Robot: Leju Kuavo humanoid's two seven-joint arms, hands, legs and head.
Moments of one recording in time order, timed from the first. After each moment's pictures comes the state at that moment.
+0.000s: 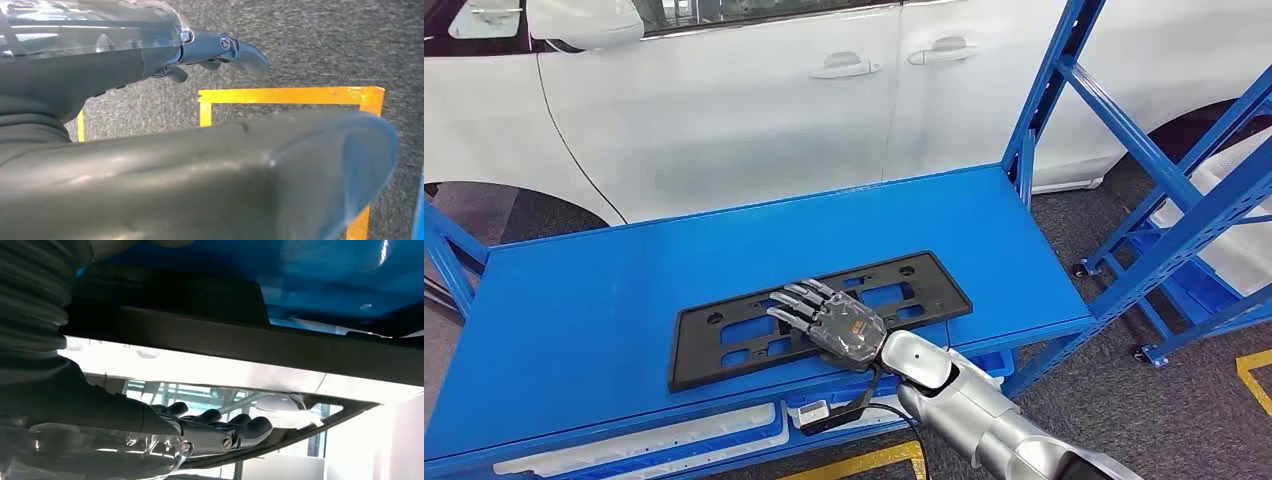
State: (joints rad) left arm -0.09 -0.09 1.15 -0.21 -0.91 0.05 -0.05; right arm -0.58 -0.04 0.83 -0.88 1.27 -0.41 -0.35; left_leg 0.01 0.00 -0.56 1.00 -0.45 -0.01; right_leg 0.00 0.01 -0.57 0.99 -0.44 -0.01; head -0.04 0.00
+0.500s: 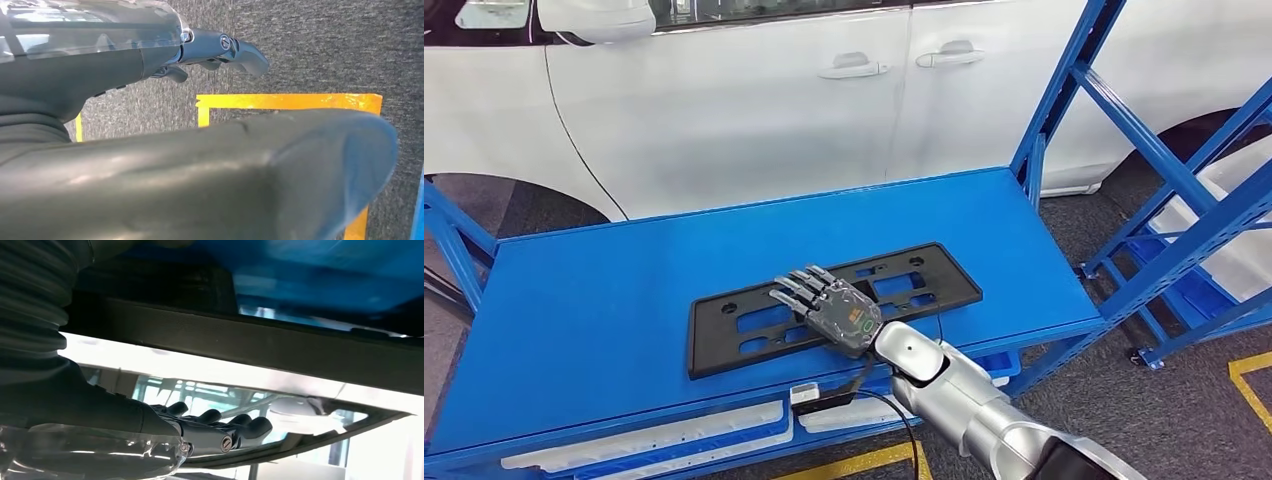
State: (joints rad) left arm -0.09 -0.09 1.15 -0.21 -0.92 0.05 -0.05; right arm -0.65 0.00 0.83 -0.73 1.29 -0.47 -0.26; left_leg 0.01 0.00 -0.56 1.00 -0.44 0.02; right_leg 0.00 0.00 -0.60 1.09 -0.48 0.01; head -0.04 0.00
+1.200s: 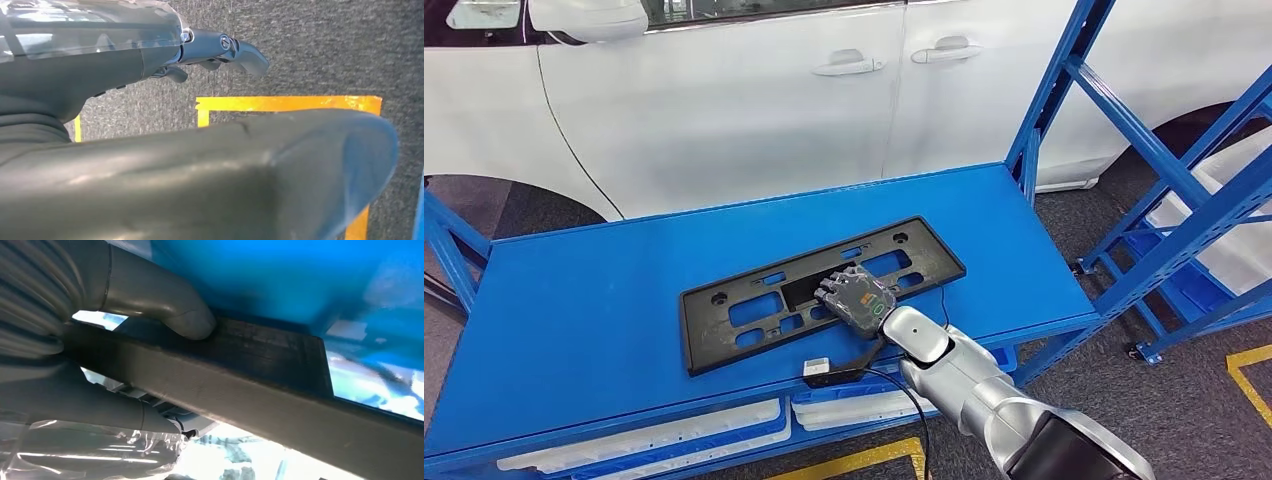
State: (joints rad) left arm -0.09 -0.08 1.15 -0.21 -0.91 0.05 -0.07; right arm -0.73 0.05 0.81 -0.53 1.33 -0.49 -0.20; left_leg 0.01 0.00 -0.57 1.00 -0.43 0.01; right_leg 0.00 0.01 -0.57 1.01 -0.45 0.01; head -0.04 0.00
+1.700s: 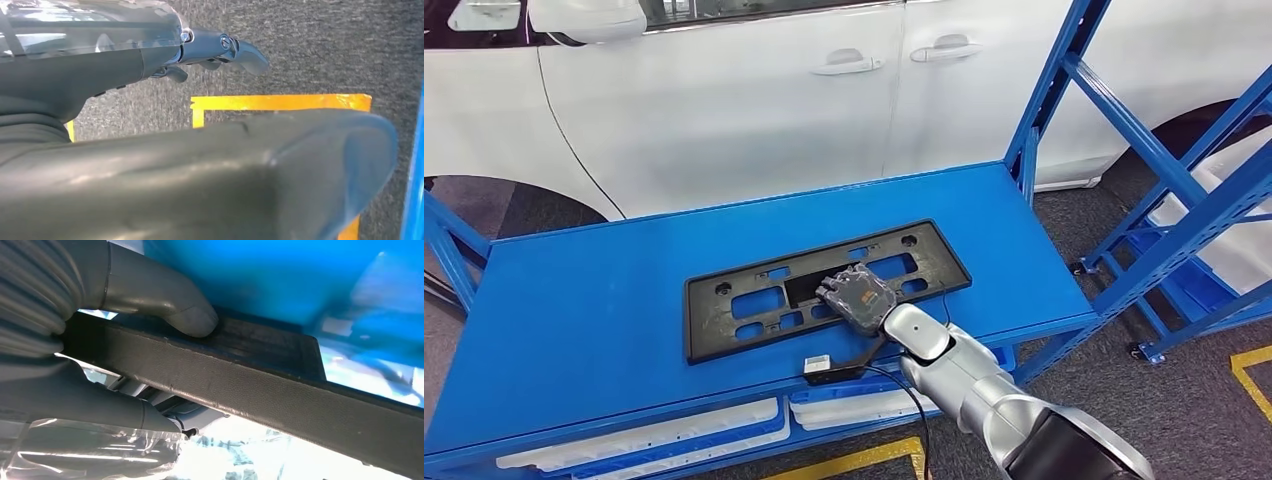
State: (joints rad) left arm -0.09 -0.07 1.15 -0.21 -0.92 0.03 -0.10; right arm -0.74 0.04 0.79 -0.50 1.33 -0.49 -0.21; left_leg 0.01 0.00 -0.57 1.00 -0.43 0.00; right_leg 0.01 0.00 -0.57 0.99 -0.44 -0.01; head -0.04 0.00
